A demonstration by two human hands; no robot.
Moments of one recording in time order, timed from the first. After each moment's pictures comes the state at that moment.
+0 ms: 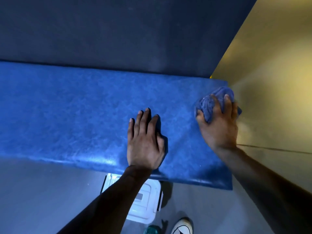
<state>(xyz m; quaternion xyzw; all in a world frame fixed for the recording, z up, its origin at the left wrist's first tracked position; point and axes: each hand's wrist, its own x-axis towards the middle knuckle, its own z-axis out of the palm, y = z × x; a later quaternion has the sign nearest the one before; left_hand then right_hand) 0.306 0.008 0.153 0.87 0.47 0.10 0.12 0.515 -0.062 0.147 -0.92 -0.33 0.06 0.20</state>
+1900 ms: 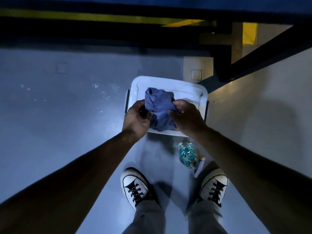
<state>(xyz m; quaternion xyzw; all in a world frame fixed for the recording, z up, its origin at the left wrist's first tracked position) -0.002 -0.067 -0.084 0.66 0.54 0.06 0.52 0.144 -0.162 -0.061 -0.83 -0.26 0.44 0.22</state>
